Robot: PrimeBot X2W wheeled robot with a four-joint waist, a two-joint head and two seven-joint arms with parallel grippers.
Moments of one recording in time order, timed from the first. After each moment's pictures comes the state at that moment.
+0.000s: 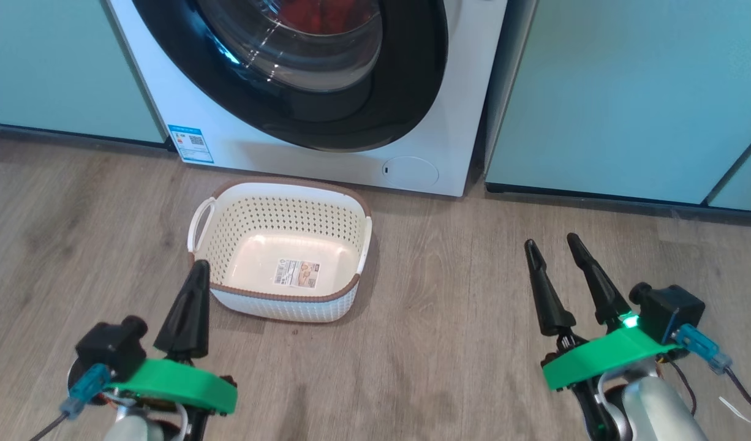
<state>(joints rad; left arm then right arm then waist) 0.00 0.06 -0.04 0.11 -0.32 -0.11 -0.25 -0.07 -0.06 0.12 0.20 0.35 0.13 -0.26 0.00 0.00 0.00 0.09</state>
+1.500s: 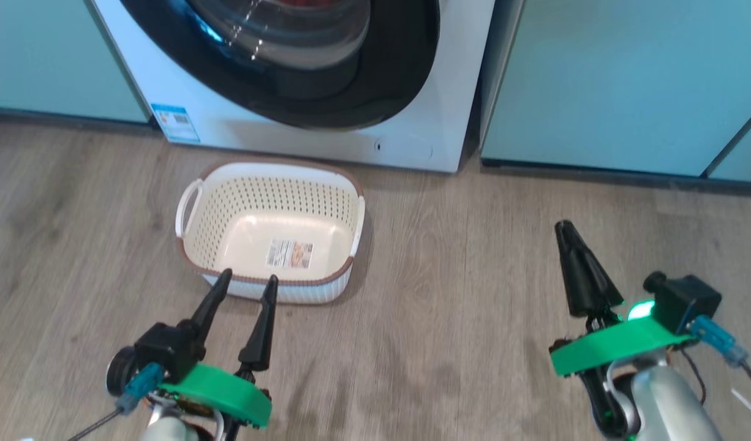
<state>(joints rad) 0.00 0.05 -0.13 0.14 -0.20 -0.13 -0.25 -0.08 -0.06 0.10 0.17 0.36 0.13 -0.26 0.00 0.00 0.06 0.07</state>
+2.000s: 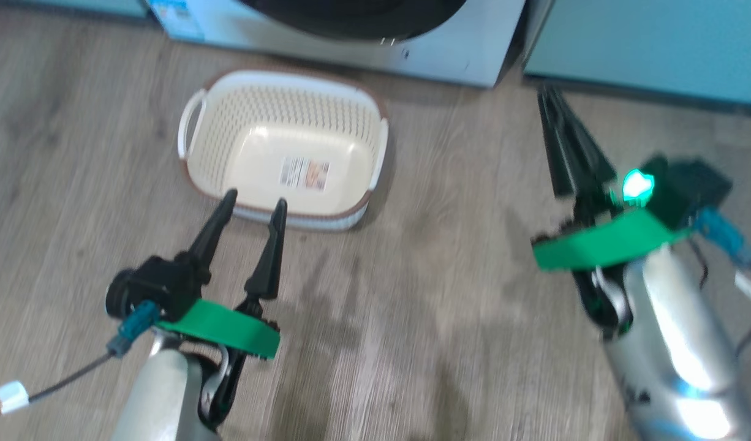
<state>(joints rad) -0.17 0.05 -0.17 0.10 -0.22 -0.13 -0.25 -0.38 -0.08 0.18 0.12 0.28 0.13 -0.26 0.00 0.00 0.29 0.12</state>
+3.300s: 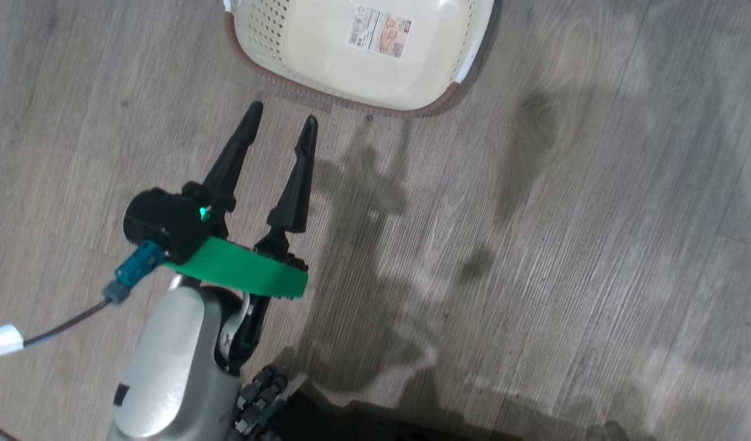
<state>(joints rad) -0.34 0.04 -0.26 0.05 -0.33 -0.09 -0.25 -1.32 -0.27 0.29 0.79 0.23 0.13 -0.26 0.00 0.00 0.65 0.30</state>
